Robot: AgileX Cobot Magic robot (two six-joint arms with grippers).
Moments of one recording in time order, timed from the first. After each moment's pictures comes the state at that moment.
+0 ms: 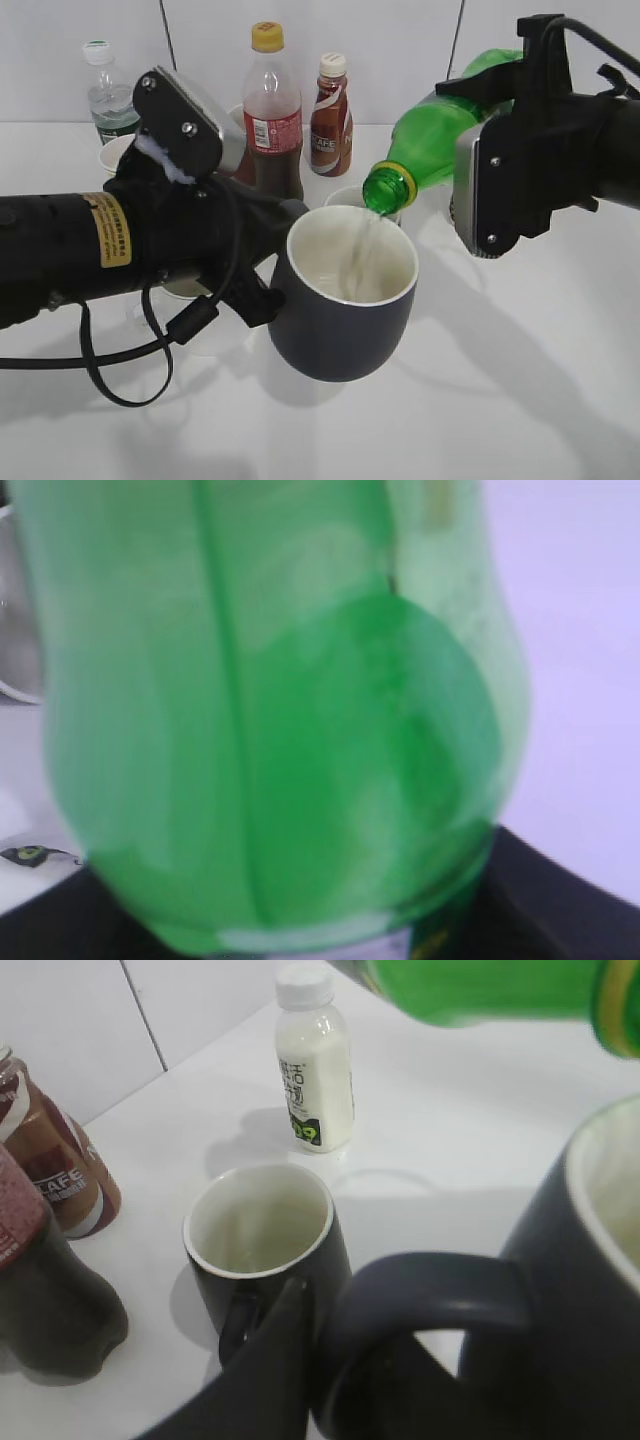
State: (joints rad) left arm -0.77 1.48 -0.63 0.32 -0.36 -0.14; right arm 0.48 1.39 -0.62 -0.24 -0.41 -1.29
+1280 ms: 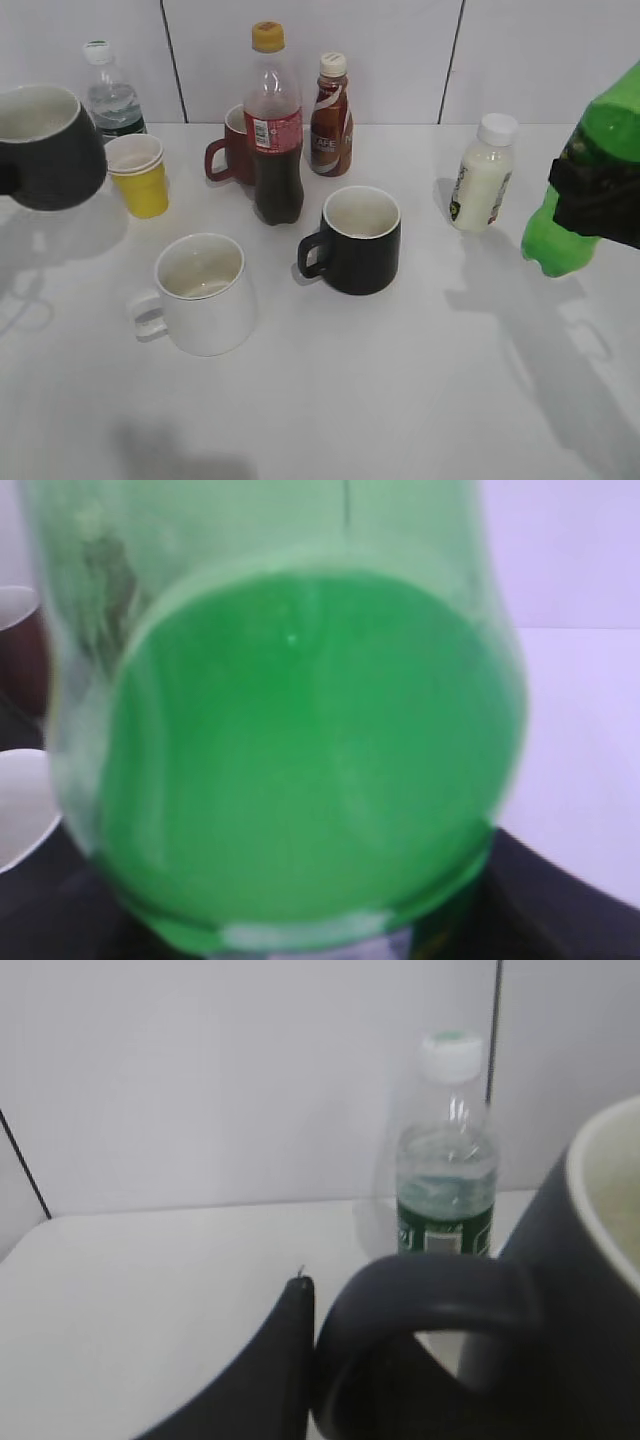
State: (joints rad) left arm -0.04 1.60 -0.44 -0.07 -0.90 0.08; right arm 0.29 1.36 -0.33 0.18 -0.68 -0.04
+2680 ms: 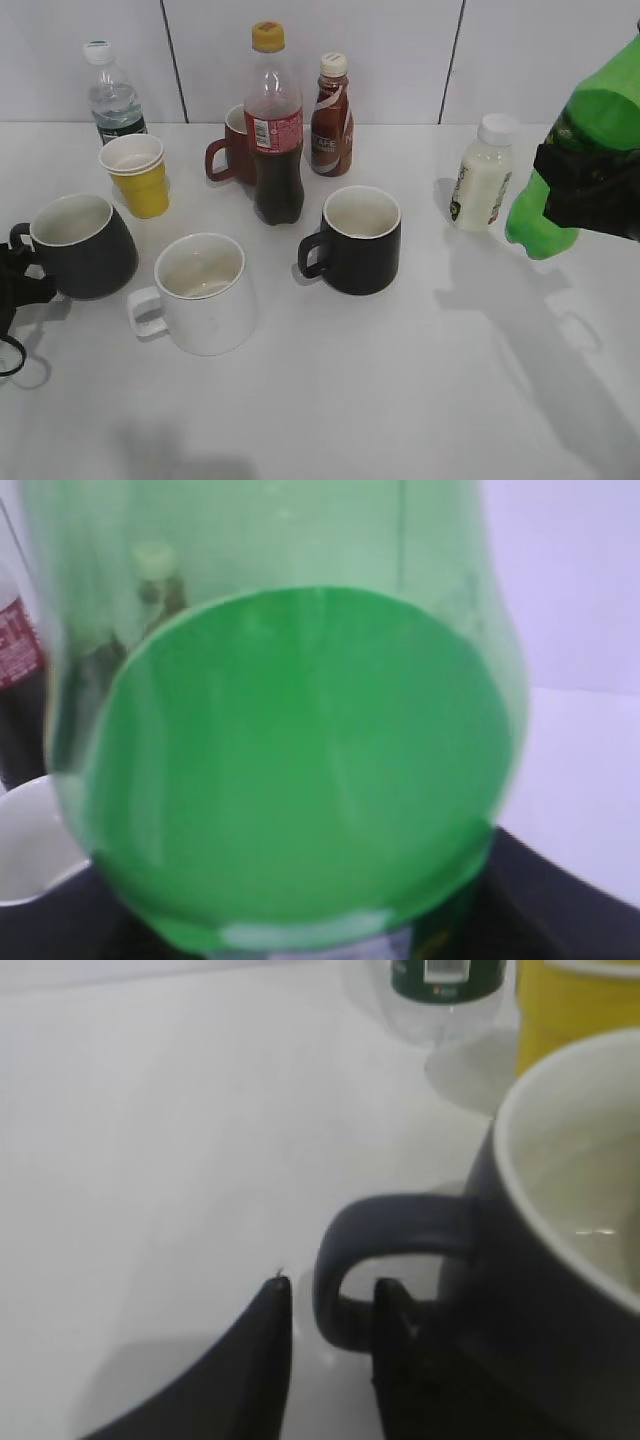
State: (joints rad) left arm -0.04 1.97 -0.34 -0.07 -1.12 0.08; right arm 0.29 1.37 -0.33 0.08 -0.76 0.01
